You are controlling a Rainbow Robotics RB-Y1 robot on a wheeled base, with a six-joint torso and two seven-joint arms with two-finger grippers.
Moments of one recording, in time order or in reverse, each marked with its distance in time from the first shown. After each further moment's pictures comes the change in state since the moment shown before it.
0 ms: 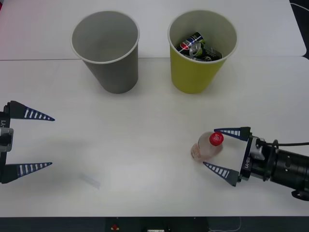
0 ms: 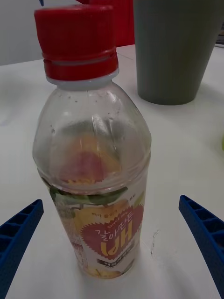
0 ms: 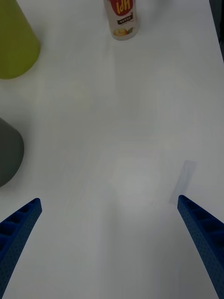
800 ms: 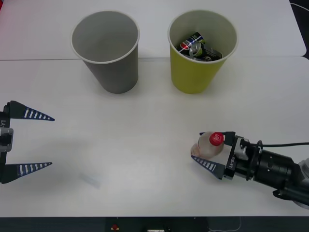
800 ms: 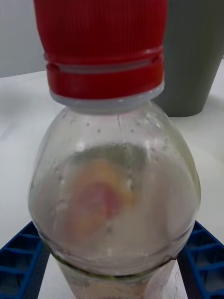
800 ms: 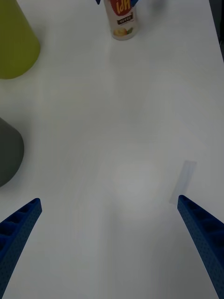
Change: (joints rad) right arm -0.026 0.080 0.038 0.016 0.011 0.033 0.030; left arm 0.000 0.000 0.000 0.000 0.000 0.000 0.000
